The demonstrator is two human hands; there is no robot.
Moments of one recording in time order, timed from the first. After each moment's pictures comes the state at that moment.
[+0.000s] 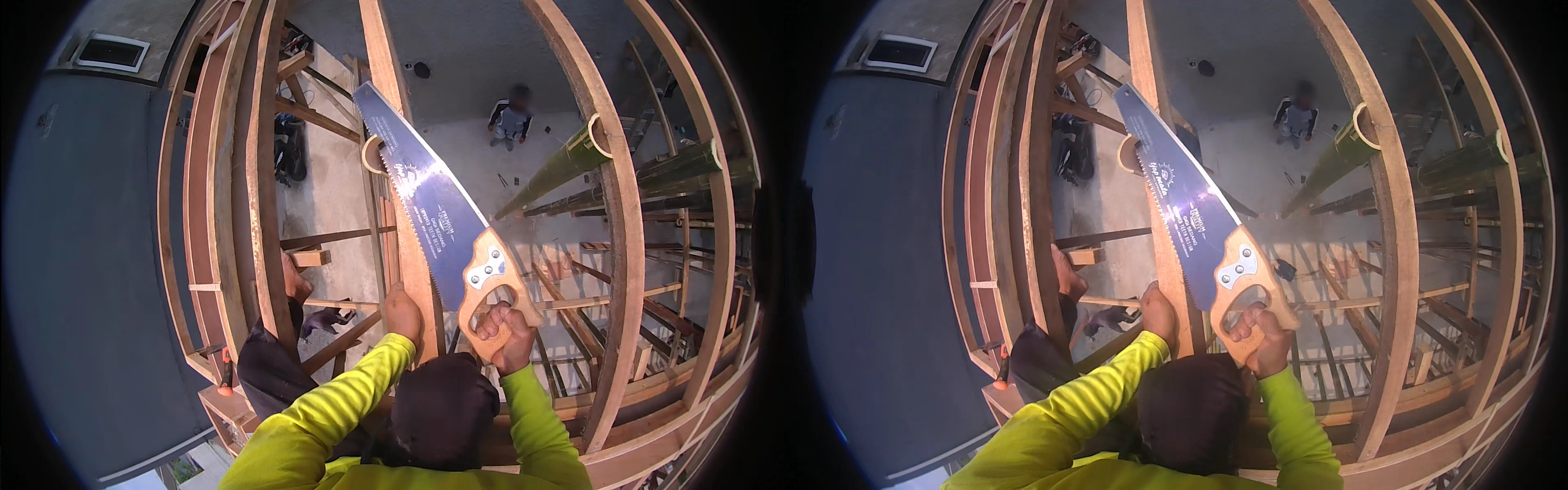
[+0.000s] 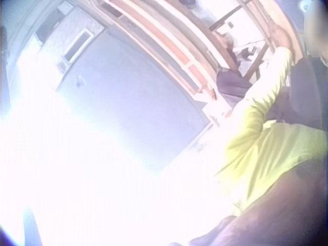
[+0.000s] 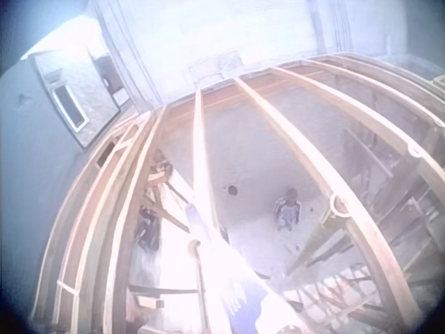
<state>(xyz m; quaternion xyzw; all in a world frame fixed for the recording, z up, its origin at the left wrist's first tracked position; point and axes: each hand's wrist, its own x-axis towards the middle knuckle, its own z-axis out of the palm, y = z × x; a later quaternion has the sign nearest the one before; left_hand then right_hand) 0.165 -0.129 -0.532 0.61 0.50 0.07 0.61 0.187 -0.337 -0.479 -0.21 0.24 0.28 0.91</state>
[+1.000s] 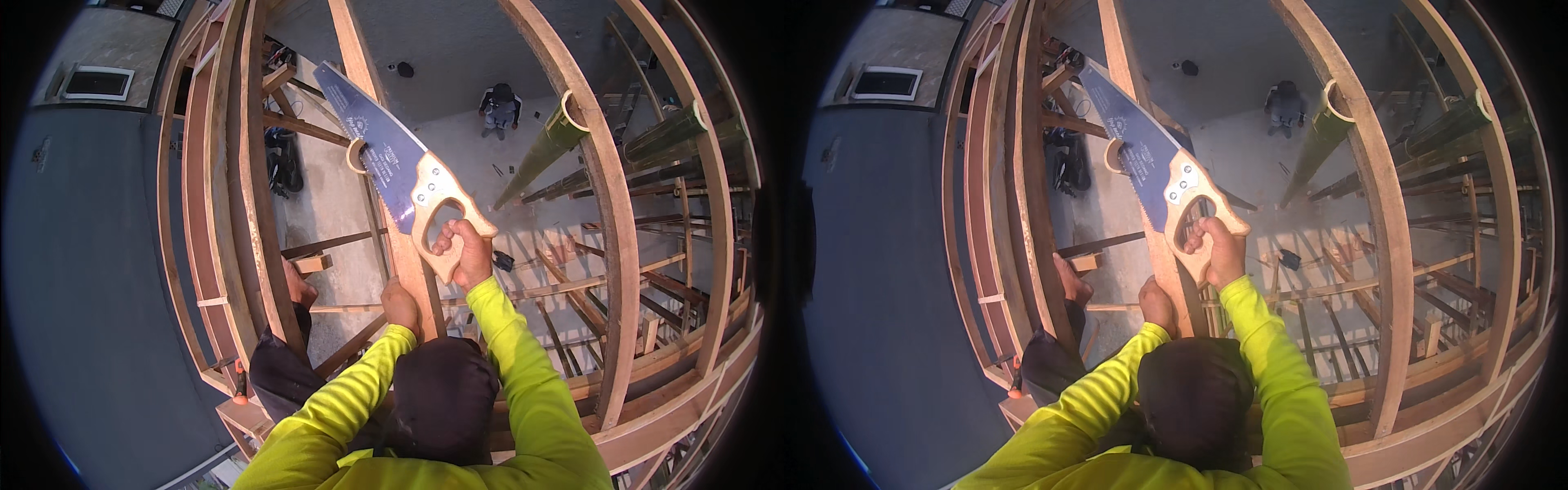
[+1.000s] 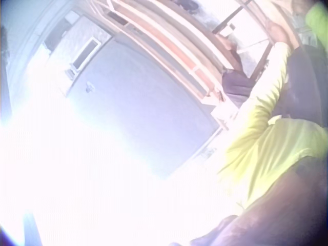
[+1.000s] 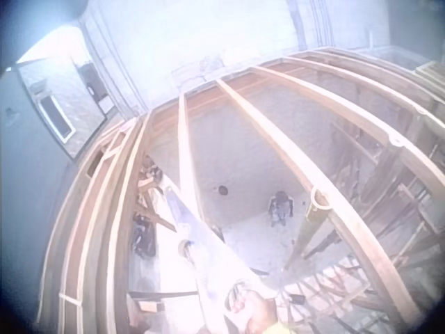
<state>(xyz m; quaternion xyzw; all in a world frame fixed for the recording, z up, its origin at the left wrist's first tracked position) 0.175 -0.145 -0.509 0.59 0.49 0.05 0.64 0.276 -0.260 -0.485 -0.23 0.25 0.21 0.92</state>
